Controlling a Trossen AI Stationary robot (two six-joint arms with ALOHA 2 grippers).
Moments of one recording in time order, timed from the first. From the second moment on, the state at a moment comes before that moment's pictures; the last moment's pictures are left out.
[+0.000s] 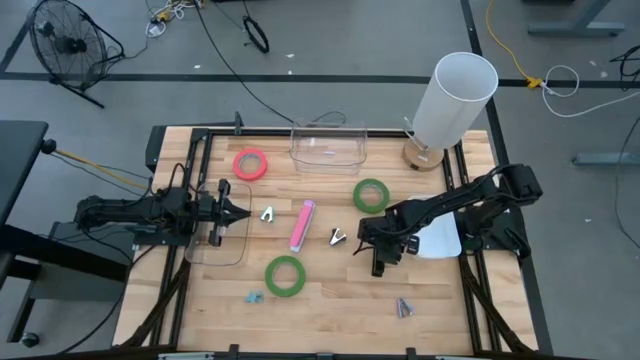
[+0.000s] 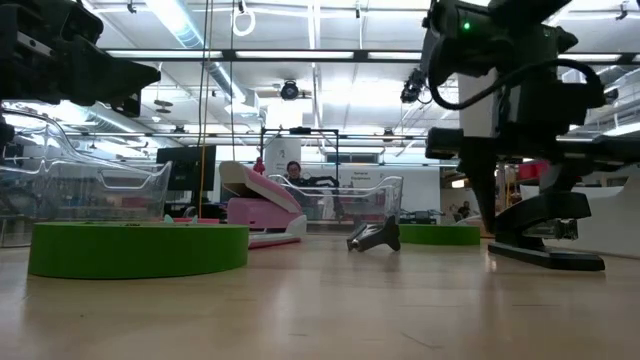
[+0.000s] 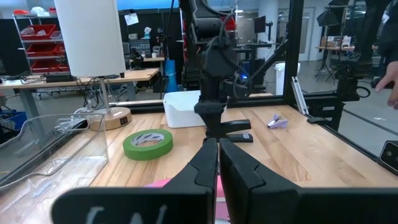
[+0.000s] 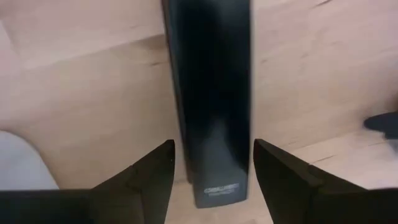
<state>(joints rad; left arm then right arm) -0.03 0.01 0.01 0.05 0.00 0.04 0.16 1.62 0.89 -0.69 -0.06 -1.17</state>
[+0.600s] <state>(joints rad) -0.03 0.01 0.01 0.05 0.00 0.04 0.16 1.62 0.89 -0.70 -0.12 -1.19</state>
